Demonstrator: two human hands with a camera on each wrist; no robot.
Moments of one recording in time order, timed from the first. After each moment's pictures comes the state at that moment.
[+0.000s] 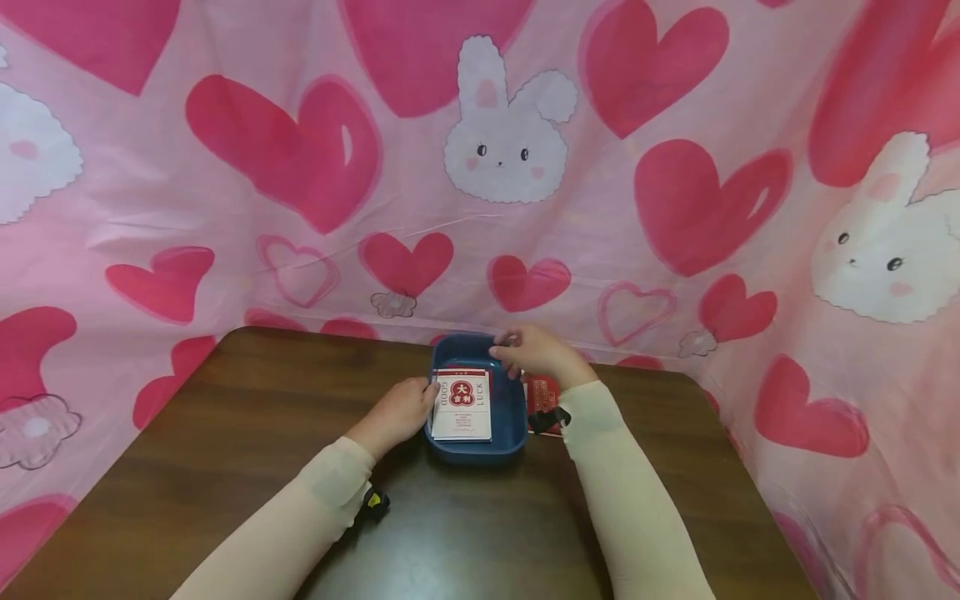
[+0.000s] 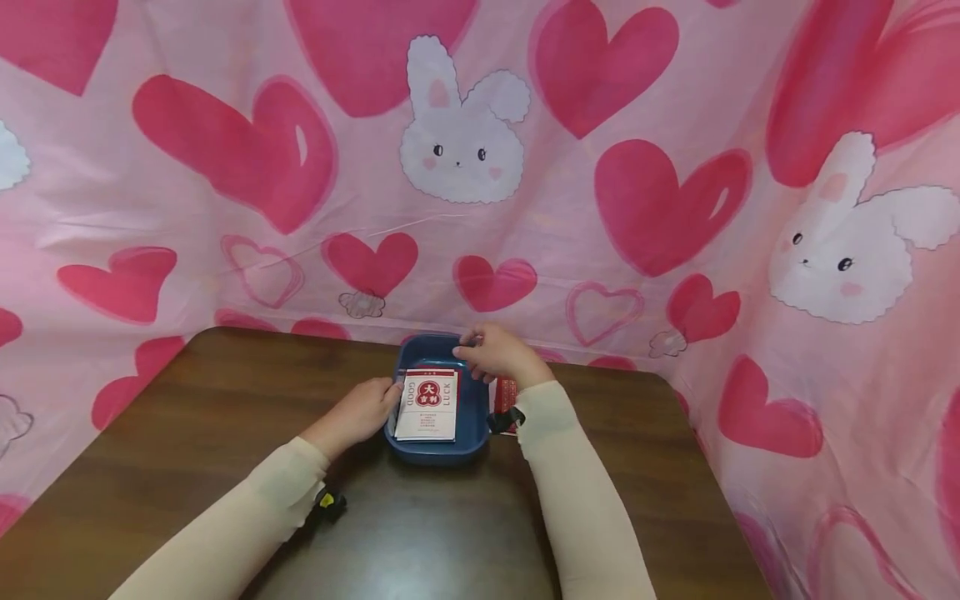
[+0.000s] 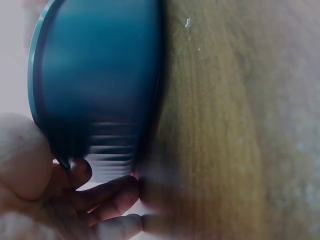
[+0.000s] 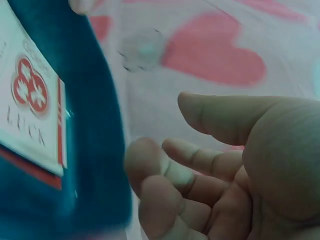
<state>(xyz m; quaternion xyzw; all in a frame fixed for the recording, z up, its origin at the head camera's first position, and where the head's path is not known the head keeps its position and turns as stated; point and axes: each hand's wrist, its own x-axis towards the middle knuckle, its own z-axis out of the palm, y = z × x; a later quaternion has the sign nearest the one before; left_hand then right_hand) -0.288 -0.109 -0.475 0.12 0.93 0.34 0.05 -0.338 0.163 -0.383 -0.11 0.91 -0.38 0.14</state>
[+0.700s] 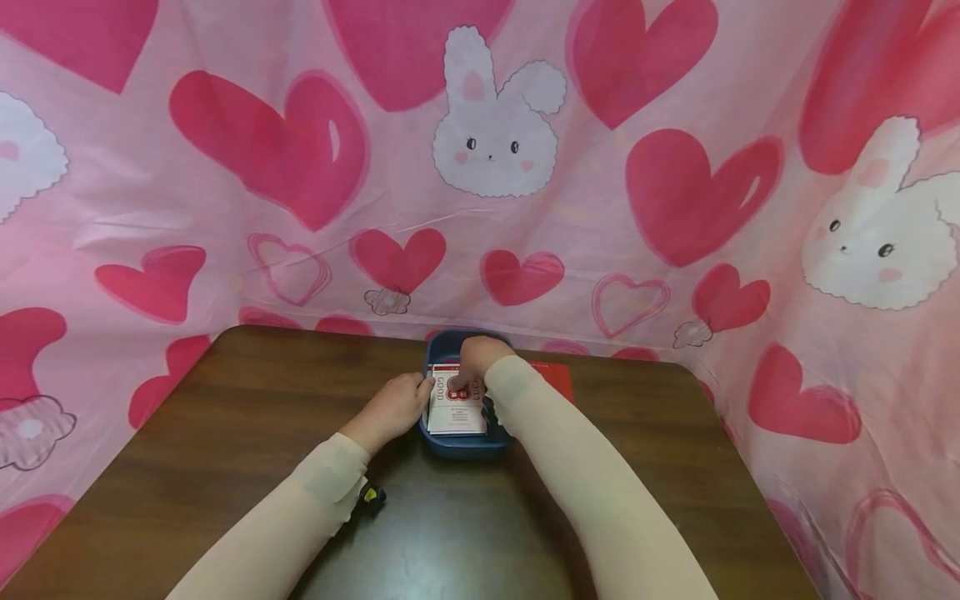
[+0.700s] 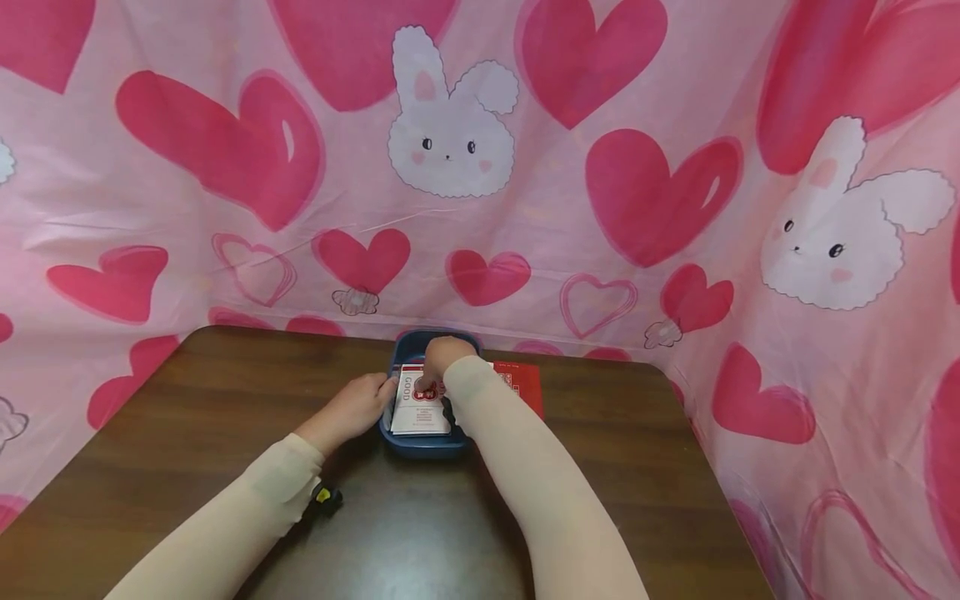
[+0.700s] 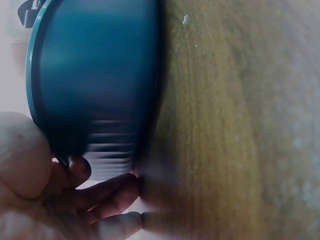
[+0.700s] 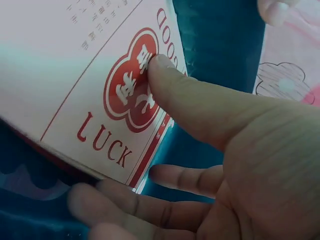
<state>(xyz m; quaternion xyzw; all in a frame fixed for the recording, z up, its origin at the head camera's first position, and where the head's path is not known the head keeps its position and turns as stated) -0.290 -0.112 -0.475 0.14 0.93 0.33 0.04 -0.350 0.076 -0.414 -0.08 0.98 -0.07 0.18</state>
